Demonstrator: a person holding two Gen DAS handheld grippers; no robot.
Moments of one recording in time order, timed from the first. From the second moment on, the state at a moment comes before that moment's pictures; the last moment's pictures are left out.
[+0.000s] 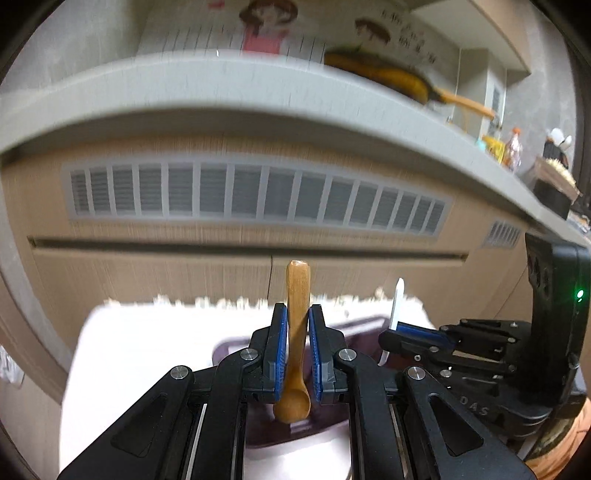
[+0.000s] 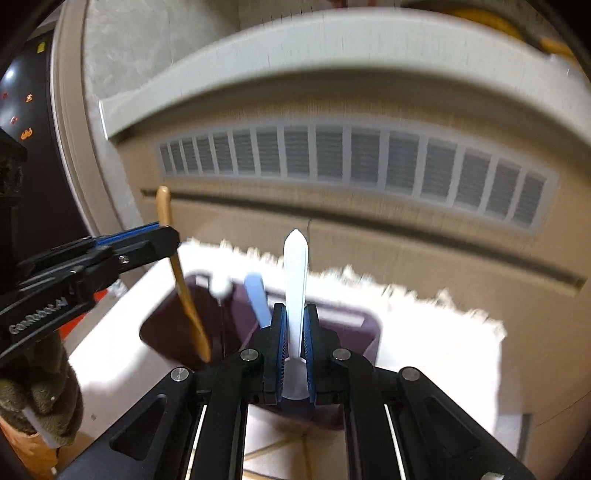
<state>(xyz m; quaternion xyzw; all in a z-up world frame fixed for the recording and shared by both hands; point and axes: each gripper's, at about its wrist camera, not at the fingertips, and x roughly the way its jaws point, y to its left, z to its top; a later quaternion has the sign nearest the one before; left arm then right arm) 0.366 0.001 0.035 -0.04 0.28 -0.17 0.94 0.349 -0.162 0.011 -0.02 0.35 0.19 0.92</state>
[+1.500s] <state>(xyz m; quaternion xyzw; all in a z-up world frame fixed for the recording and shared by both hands) 0.328 -0.098 -0.097 0.11 0.47 -0.24 0.84 0.202 -0.215 -0.063 -0.10 0.39 0.15 0.90</state>
